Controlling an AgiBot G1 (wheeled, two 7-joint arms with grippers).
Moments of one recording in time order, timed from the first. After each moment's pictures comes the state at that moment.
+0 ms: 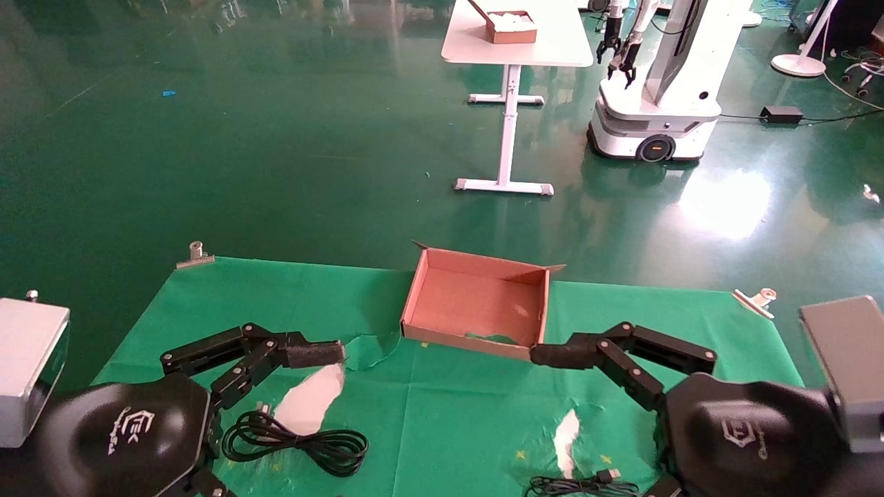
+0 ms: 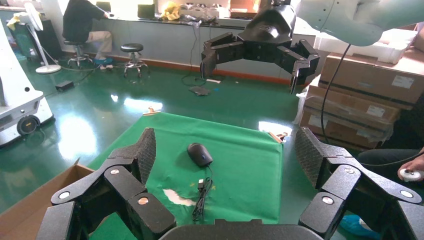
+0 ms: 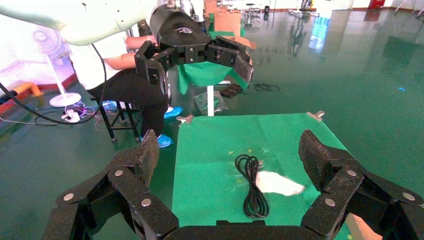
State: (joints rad) left arm -1.08 0.61 0.28 -1.28 0.73 1.49 -0.19; right arm 1.08 -0.61 -0.28 1.28 -0.73 -1.49 0.19
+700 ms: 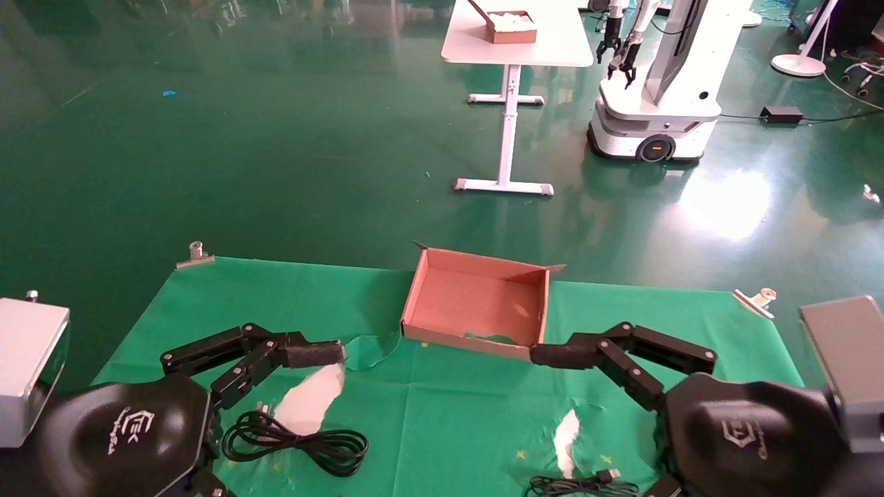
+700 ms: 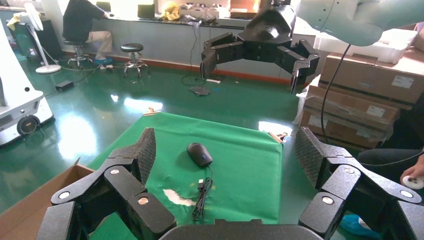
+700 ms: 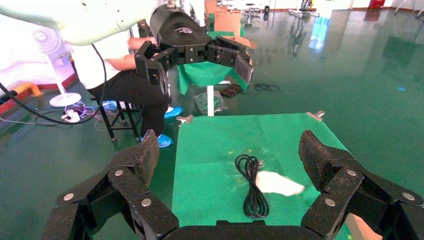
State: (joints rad) left arm -1.08 0.61 0.28 -1.28 0.73 1.49 -0.19; right arm 1.08 -0.61 -0.28 1.28 -0.73 -1.49 0.19
